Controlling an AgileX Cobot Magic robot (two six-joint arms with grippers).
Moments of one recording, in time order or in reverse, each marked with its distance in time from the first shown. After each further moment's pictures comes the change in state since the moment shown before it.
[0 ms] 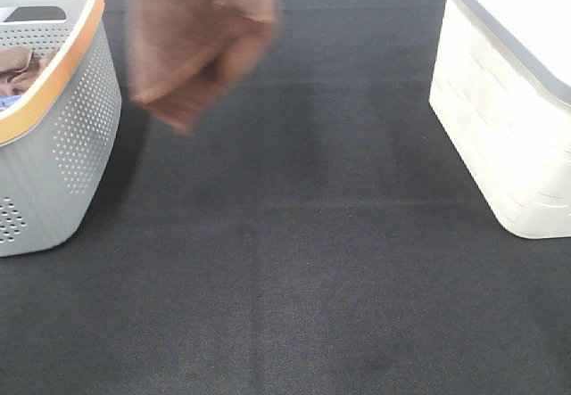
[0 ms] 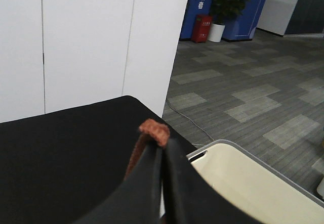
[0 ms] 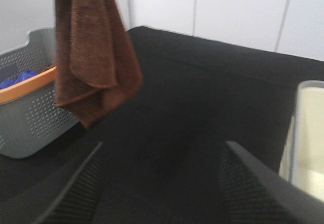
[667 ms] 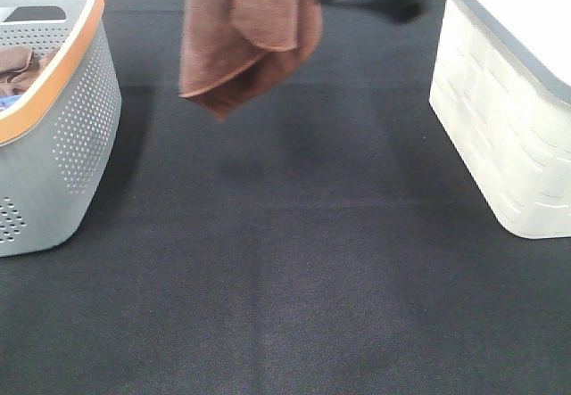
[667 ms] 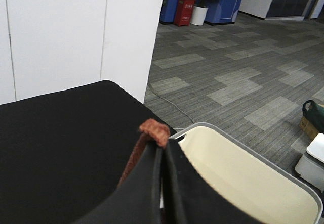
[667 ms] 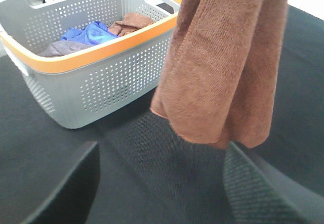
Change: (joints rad) left arm -0.072 0.050 0.000 -0.001 -0.011 0.000; right arm 0.385 0.629 -0.300 -0.004 -0.168 -0.128
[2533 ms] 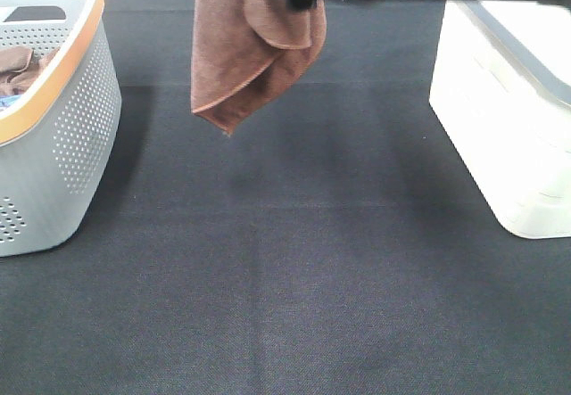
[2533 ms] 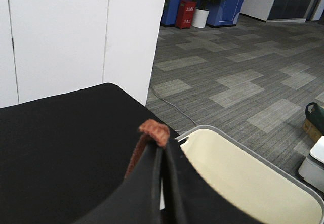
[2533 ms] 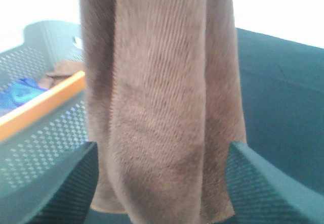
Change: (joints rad) left arm 0.000 0.000 0.000 0.006 -0.008 0.000; right arm 0.102 0.216 -0.015 0.062 -0.470 0.126
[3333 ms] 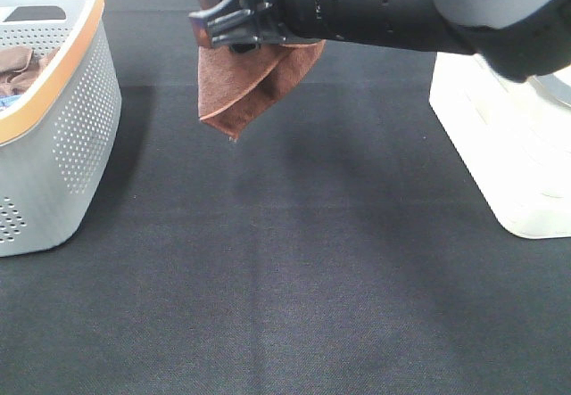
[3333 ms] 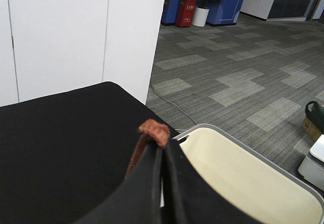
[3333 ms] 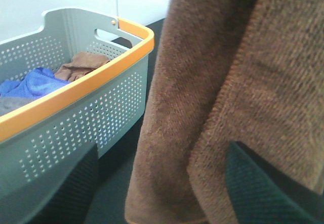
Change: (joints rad) left arm 0.000 0.002 0.000 0.001 0.005 0.000; right arm 0.125 0.108 0.000 -0.003 -0.145 0.000
